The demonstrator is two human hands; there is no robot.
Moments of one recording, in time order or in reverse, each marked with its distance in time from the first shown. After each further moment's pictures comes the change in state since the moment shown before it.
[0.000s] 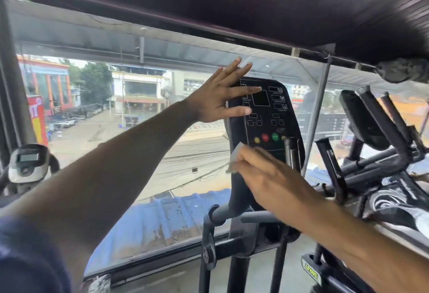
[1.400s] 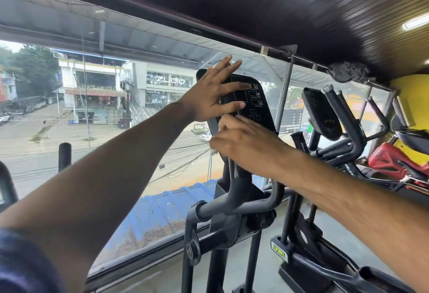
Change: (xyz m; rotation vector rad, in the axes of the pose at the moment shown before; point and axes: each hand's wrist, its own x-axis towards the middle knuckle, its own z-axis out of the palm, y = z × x) left_hand -0.001 -0.003 0.018 -0.209 0.156 0.022; right_hand 0.076 -0.005 -0.014 -0.396 -0.171 -0.042
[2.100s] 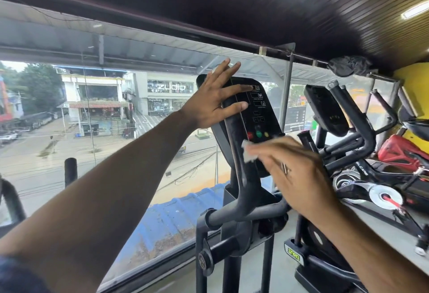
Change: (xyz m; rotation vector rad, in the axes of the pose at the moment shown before) left_hand -0.001 0.000 -0.001 -0.064 -0.045 -0.067; right_hand -0.072 -0.015 0.031 0.591 0.629 0.369
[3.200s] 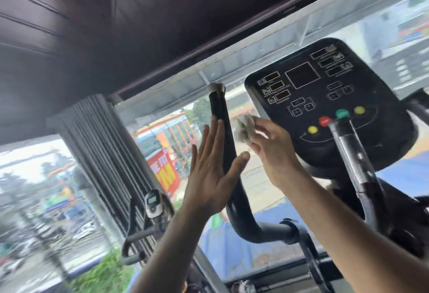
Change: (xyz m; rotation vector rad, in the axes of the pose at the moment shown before) left_hand -0.048 0.157 0.022 0.482 -0.166 -0.743; right_hand 0.055 0.104 0.100 1.791 0.262 0.817
